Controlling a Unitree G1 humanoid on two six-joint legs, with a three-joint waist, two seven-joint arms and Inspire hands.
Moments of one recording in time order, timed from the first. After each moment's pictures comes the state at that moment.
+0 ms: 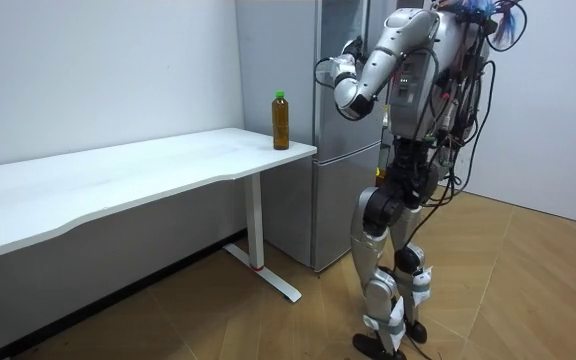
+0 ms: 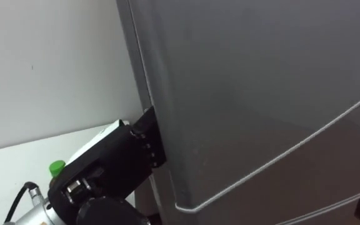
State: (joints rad) left arm -0.21 0.37 -0.23 -0.51 -0.50 0.13 -0.42; right arm 0.10 -0.32 0.02 1.20 0.46 0.01 0.29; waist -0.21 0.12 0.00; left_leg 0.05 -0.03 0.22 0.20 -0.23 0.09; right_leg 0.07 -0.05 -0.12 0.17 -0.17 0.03
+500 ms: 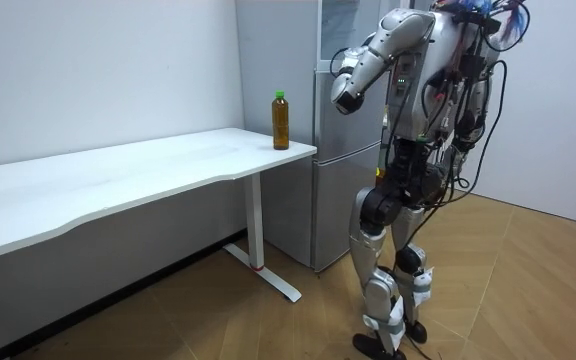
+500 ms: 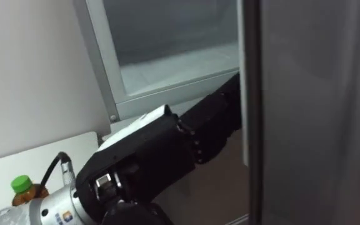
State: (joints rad) left arm -0.37 0.35 -0.35 -0.51 -0.50 0.12 -0.51; right arm 0.10 -0.33 0.01 1.20 0.47 0.01 0.27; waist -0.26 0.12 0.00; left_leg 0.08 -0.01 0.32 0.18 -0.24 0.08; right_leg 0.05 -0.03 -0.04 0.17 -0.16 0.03
